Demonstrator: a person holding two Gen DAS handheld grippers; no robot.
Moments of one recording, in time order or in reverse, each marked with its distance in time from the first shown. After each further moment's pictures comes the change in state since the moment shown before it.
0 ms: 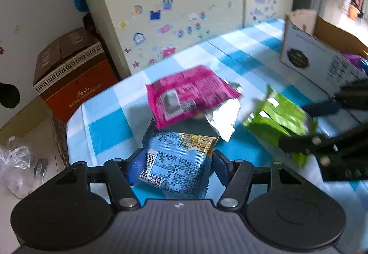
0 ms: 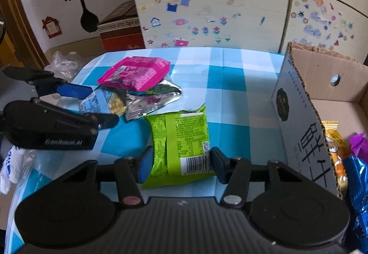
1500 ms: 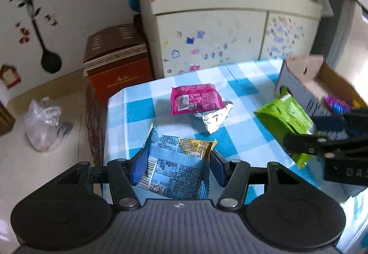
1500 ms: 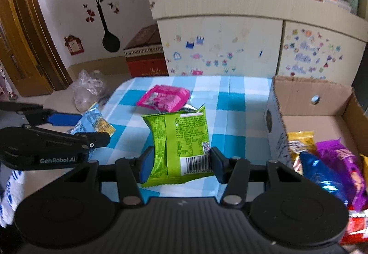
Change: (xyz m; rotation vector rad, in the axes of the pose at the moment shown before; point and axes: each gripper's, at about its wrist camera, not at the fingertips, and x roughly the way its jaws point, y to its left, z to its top) left arm -0.104 -0.026 -0.010 -0.299 -0.044 0.134; right arm -0.098 0.003 -0.005 0.010 -0.117 0.080
